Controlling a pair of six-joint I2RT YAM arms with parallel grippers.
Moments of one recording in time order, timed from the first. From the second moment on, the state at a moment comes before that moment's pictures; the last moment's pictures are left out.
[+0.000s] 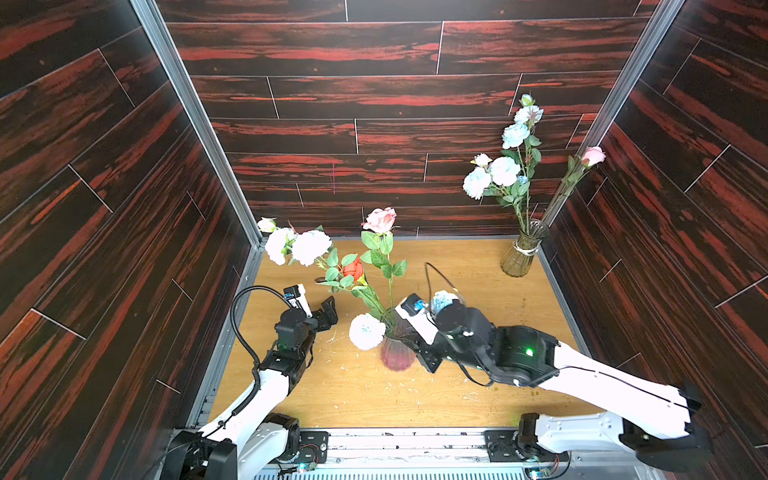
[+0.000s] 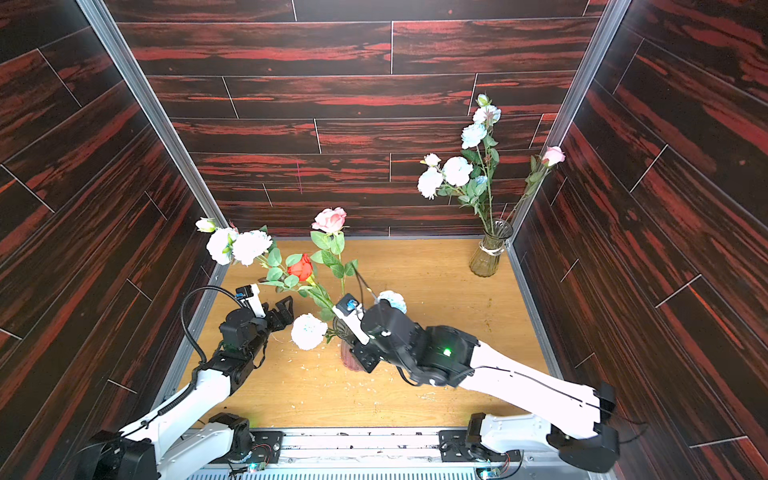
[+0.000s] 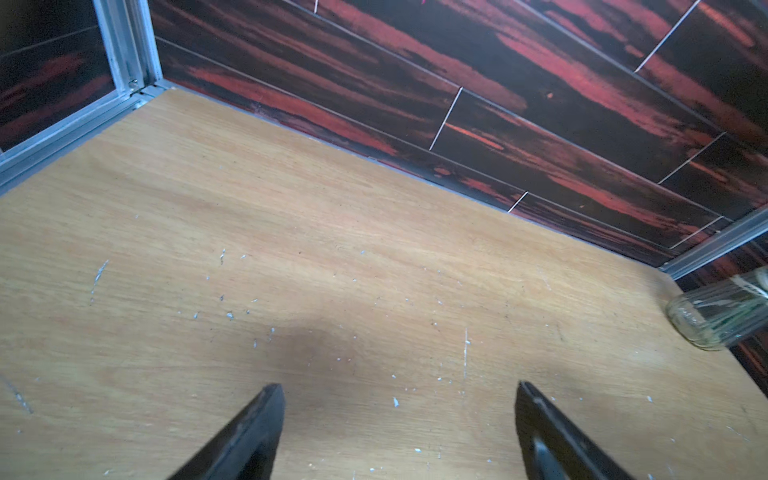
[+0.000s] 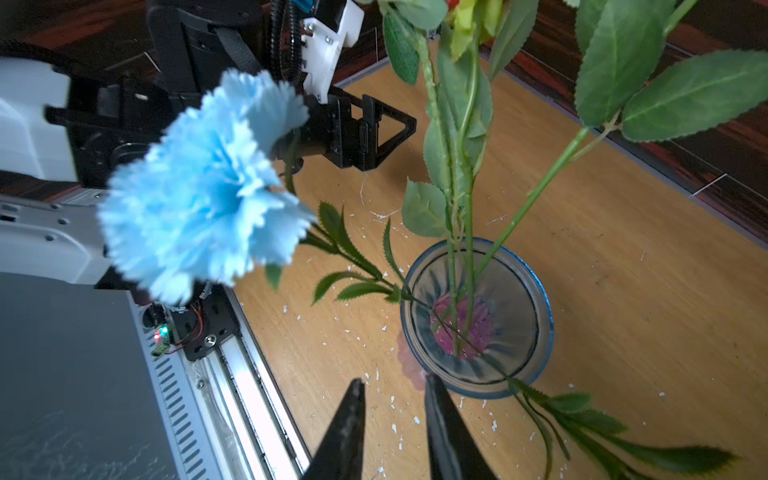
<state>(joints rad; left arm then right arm) -0.21 0.99 0.37 0.33 -0.06 -0.43 1.23 1.16 1.28 -0.72 0.18 0.16</state>
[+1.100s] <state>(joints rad) -0.58 0.44 0.37 -0.12 0.07 -0.43 1.23 1.06 0.89 -0.28 0.09 0.09</state>
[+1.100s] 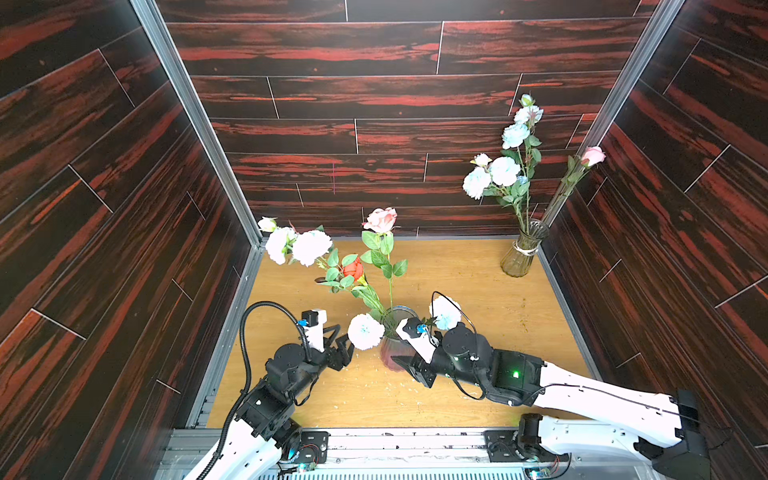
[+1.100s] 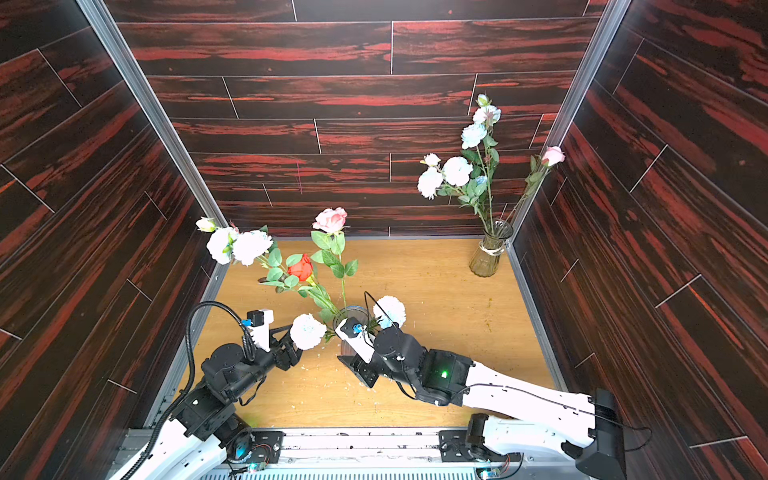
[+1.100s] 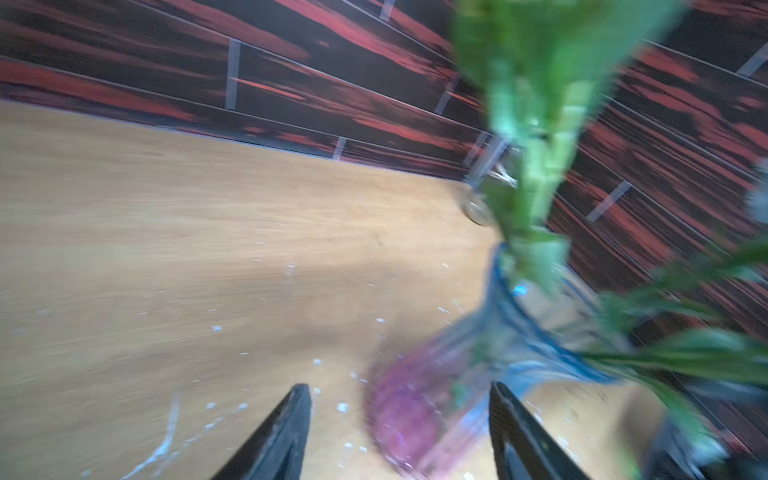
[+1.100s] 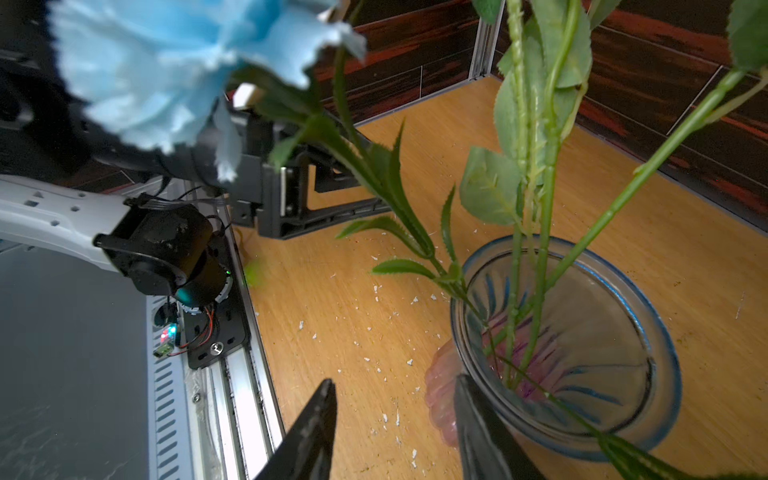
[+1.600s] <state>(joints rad) -0.77 0.56 0.48 -0.13 0.06 -0.40 1.12 1.19 0.96 -0.25 0.00 0.10</state>
